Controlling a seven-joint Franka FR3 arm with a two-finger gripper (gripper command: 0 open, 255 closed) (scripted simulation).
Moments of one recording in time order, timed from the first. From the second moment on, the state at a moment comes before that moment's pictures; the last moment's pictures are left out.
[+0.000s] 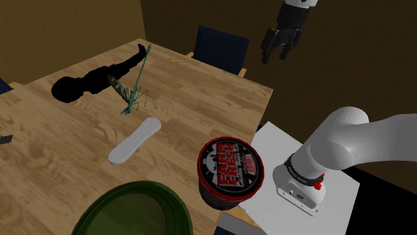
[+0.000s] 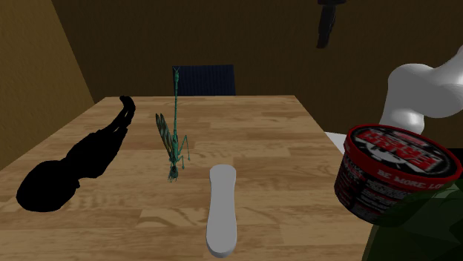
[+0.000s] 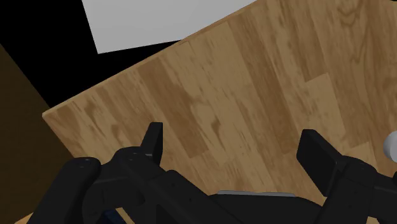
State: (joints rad) arm -0.02 -0.80 -0.06 -2.36 0.00 1.53 0.16
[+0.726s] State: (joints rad) arm -0.01 -0.81 0.18 -2.47 0.16 1.66 0.52
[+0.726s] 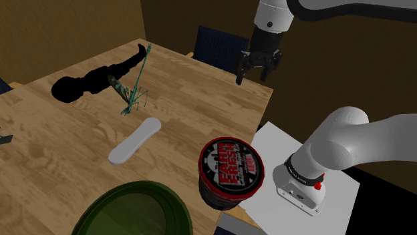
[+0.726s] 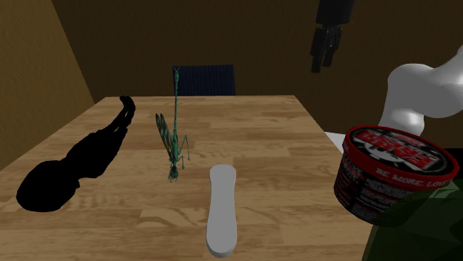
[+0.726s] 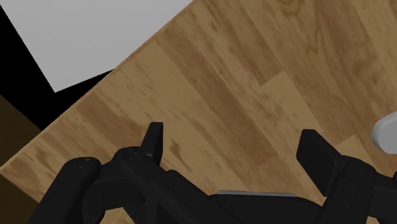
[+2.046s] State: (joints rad) arm -0.15 -0.24 0.78 -2.22 0.20 2.03 1.42
